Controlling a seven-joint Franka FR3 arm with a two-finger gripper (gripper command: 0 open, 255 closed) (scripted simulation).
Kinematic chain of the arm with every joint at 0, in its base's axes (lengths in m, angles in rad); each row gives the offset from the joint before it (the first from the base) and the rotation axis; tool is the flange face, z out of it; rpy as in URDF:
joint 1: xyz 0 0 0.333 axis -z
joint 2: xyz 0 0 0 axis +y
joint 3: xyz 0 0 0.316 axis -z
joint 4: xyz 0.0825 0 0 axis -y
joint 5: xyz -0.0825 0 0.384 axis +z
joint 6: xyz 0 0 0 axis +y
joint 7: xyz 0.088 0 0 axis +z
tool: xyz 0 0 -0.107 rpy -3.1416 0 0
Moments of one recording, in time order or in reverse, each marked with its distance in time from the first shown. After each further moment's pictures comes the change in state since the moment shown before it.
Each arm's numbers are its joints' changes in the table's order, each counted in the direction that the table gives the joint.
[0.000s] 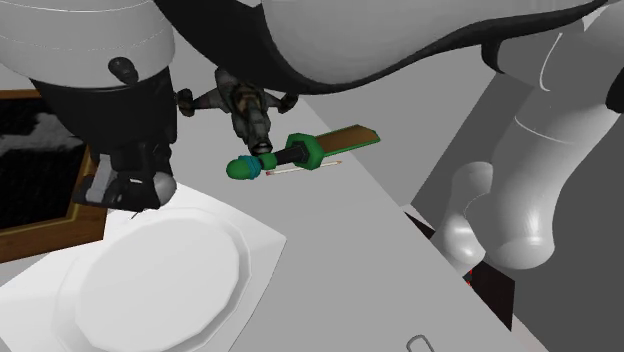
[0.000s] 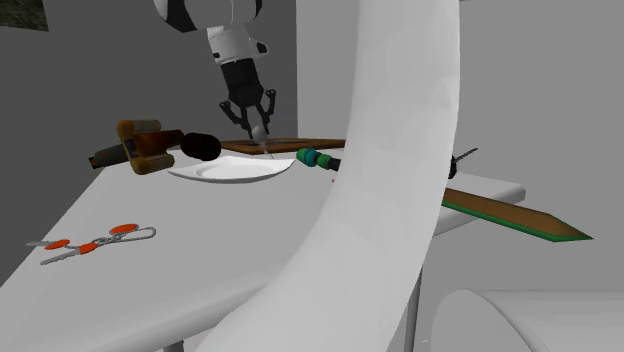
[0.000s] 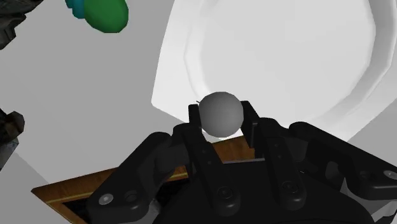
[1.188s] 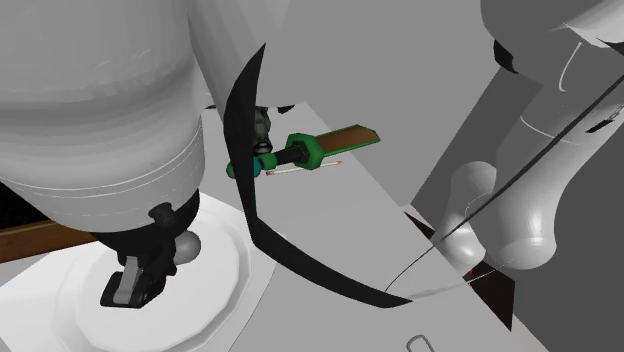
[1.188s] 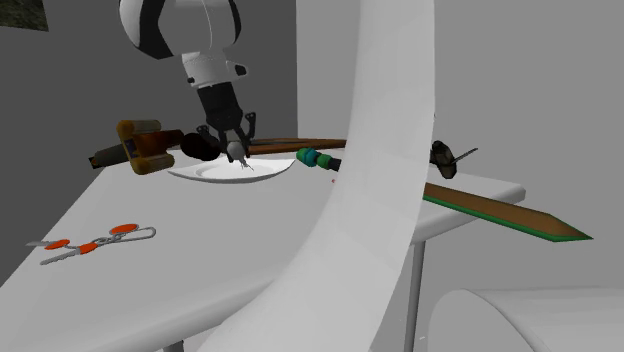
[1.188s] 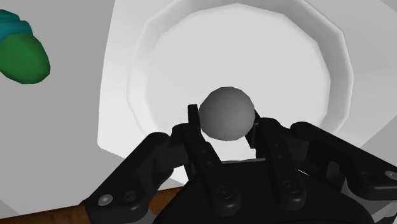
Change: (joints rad) arm -0.036 -0.041 -0.035 -0.184 0.007 -0.125 -0.117
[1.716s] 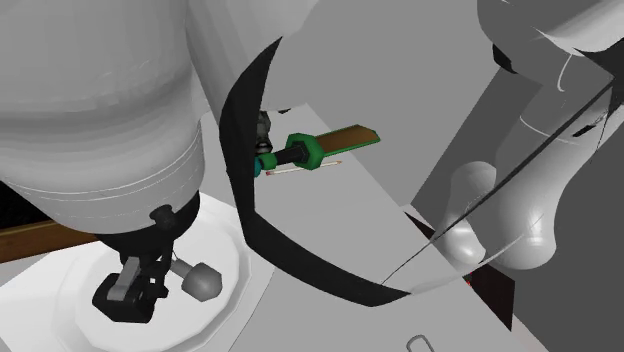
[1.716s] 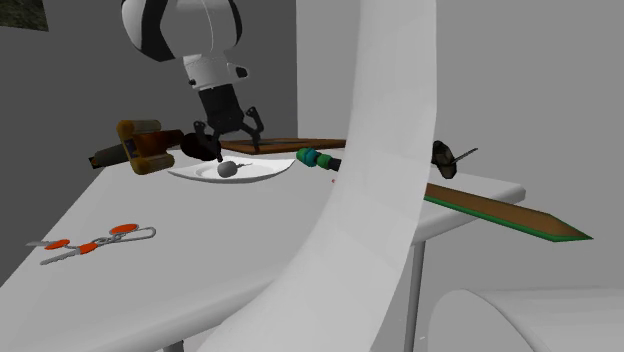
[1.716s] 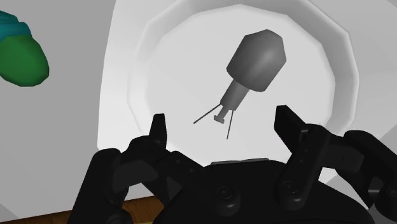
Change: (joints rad) arm 0.002 0.004 0.002 -0.005 0.000 -0.002 0.000
